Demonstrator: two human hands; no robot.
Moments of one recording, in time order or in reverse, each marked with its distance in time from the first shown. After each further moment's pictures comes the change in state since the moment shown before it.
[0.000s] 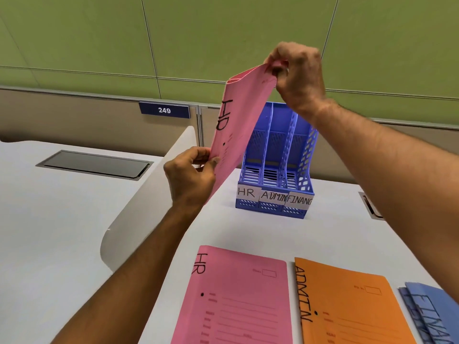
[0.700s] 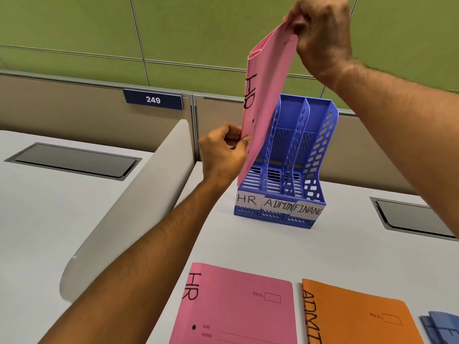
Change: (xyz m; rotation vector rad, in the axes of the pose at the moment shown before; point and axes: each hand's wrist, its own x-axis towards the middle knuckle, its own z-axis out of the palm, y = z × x) left_hand 0.064 -0.035 0.111 -0.126 -0.080 -0.018; right_hand 0.059 0.067 0.048 -0.133 0.001 -0.024
